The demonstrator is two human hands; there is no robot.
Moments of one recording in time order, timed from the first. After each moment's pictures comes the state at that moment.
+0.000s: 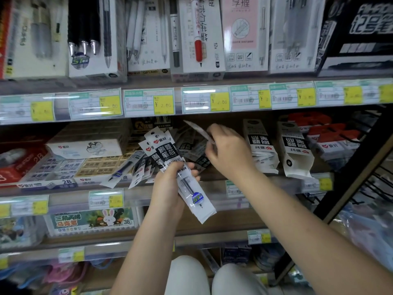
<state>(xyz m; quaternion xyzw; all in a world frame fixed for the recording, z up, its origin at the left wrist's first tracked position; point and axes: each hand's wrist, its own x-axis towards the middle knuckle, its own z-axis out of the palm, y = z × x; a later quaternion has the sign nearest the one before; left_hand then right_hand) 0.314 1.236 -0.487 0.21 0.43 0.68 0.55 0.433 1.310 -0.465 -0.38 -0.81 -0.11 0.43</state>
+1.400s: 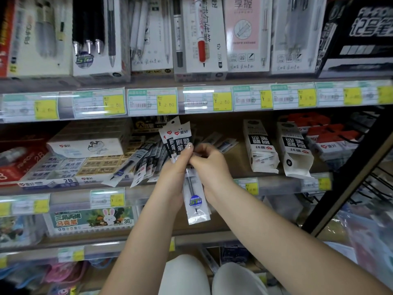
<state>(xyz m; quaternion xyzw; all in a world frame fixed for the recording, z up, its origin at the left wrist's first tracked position) 0.311 1.247 -0.483 0.29 0.46 0.64 0.55 0.381 1.268 -0.471 -0.47 -0.48 0.54 0.50</state>
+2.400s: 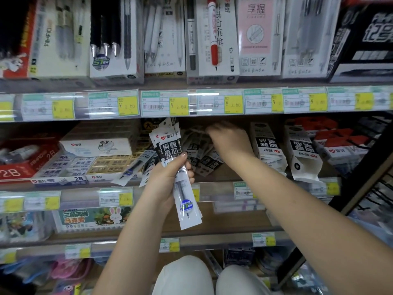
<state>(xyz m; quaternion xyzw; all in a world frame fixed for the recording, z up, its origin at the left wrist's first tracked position) 0.280 1.232 -0.478 0.31 0.44 0.64 0.55 0.416 1.337 -0.449 -0.42 -0.85 -0.21 0.26</state>
